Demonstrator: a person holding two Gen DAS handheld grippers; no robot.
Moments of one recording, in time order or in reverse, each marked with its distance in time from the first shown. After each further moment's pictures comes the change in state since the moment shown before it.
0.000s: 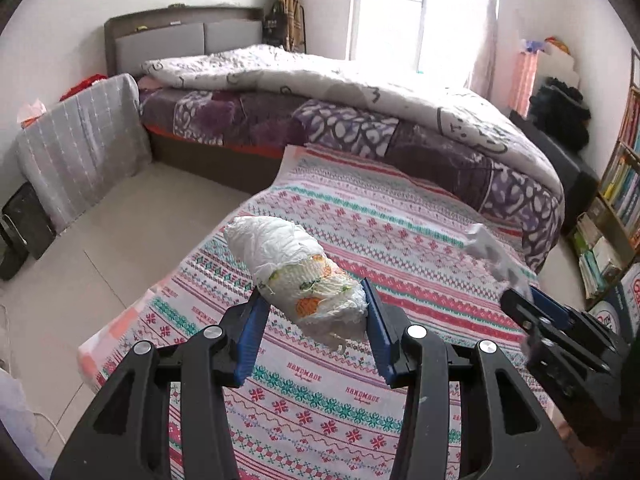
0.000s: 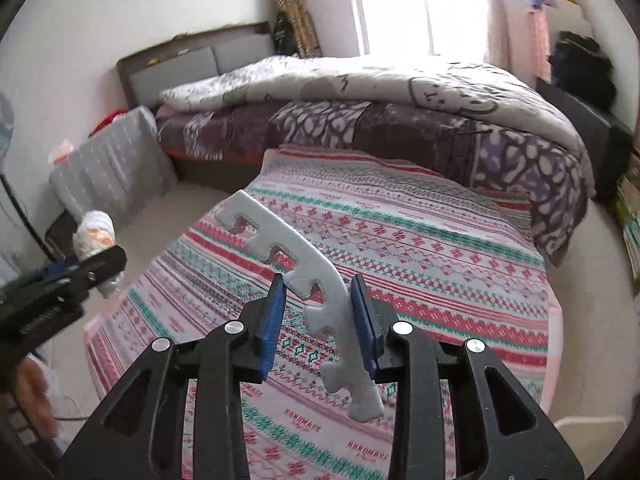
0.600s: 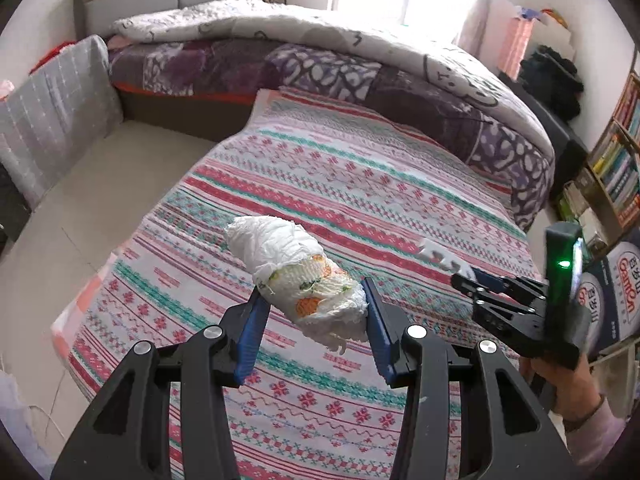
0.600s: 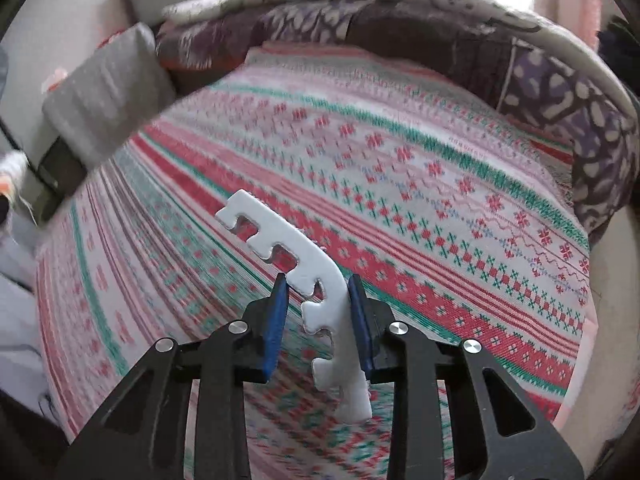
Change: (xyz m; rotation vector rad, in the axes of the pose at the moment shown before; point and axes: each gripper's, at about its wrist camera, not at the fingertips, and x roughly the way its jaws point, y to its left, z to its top) left arm 0.038 -0.008 -0.010 0.018 0.195 -0.072; right arm 0.113 -0.062 -0.024 -0.114 0.261 0.066
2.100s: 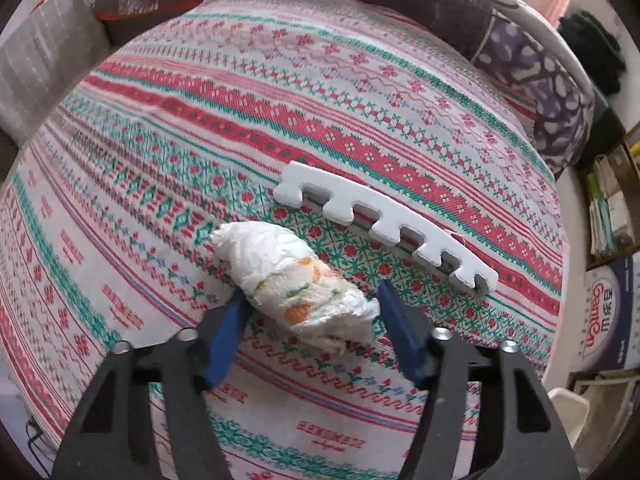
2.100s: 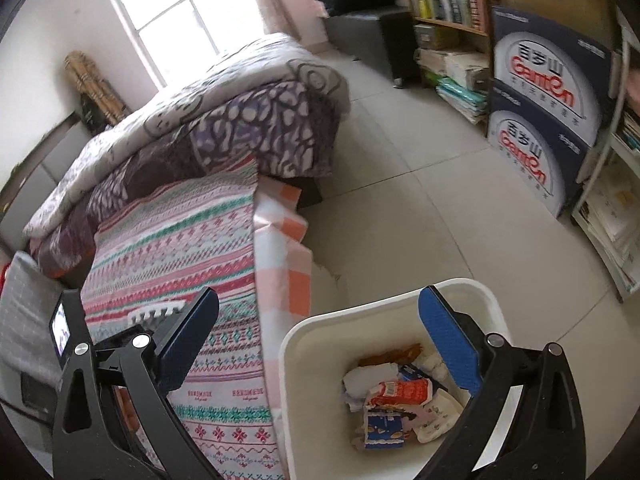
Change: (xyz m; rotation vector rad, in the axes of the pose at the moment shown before) left arm 0.136 -0.142 -0.049 -0.081 0.272 0.047; right arm -0.216 -0.143 -0.149 0.688 -0.216 -0.360
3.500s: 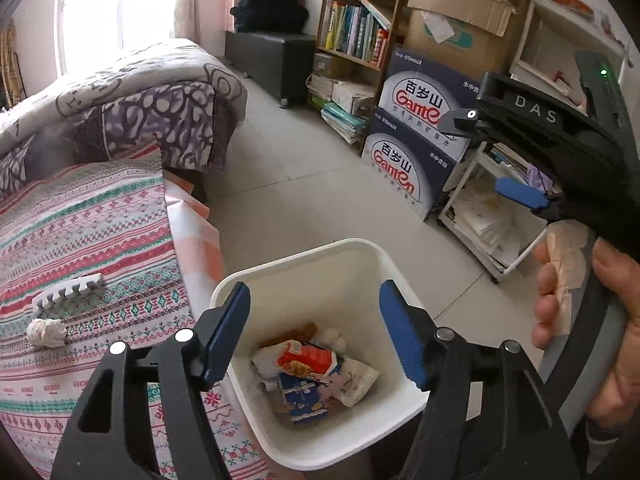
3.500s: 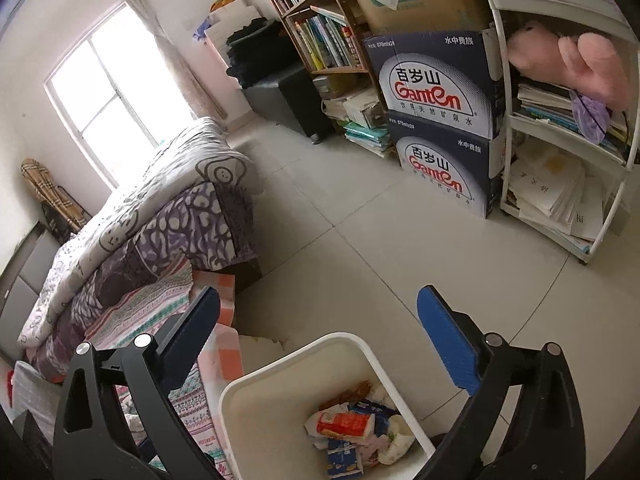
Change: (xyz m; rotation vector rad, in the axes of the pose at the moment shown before) left arm -0.165 -0.194 -0.181 0.823 -0.228 -0.544; right arm -0.075 -0.130 0.012 0.318 -0.235 -0.119
